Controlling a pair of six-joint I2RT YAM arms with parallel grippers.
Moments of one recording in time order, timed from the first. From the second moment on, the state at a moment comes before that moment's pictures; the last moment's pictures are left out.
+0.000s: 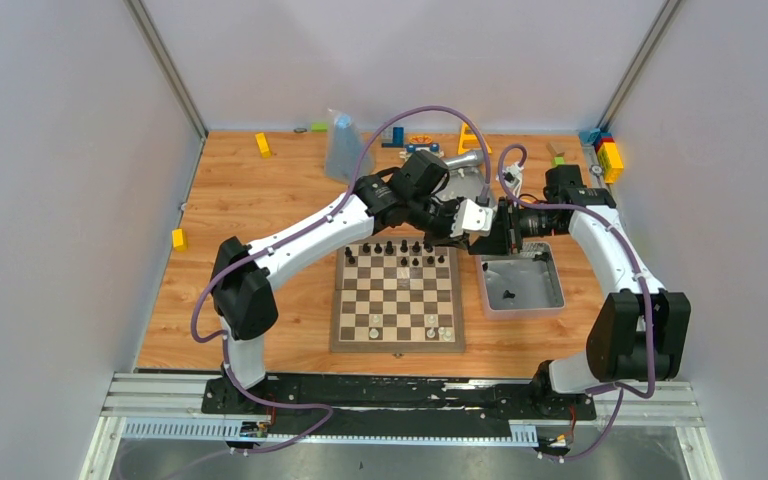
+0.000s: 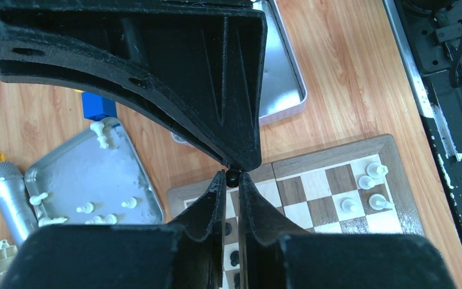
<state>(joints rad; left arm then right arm) -0.90 1.87 1.78 -0.65 0.65 0.75 0.01 1.45 1.18 -0.99 -1.21 -0.58</state>
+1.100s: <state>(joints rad) -0.84 1.82 1.63 -0.79 0.35 0.75 -0.07 1.38 1.09 -0.99 -1.06 -0.58</state>
